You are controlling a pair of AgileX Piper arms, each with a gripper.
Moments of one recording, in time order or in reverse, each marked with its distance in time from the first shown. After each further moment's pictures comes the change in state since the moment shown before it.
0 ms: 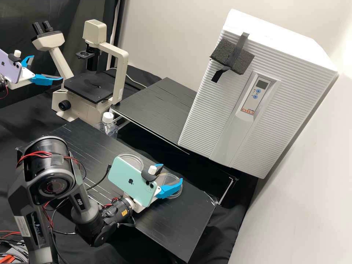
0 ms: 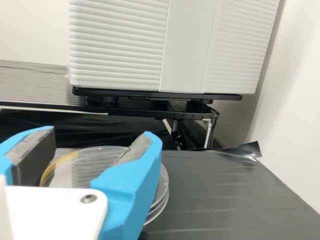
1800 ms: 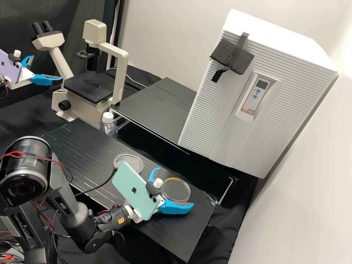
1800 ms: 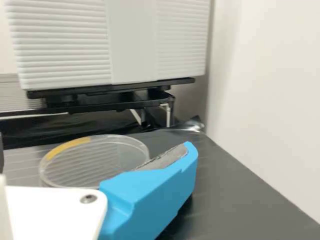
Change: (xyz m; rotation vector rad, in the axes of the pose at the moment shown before) left arm 0.000 0.000 0.000 0.000 0.000 0.000; right arm -0.025 0.023 0.009 0.127 -0.109 0.126
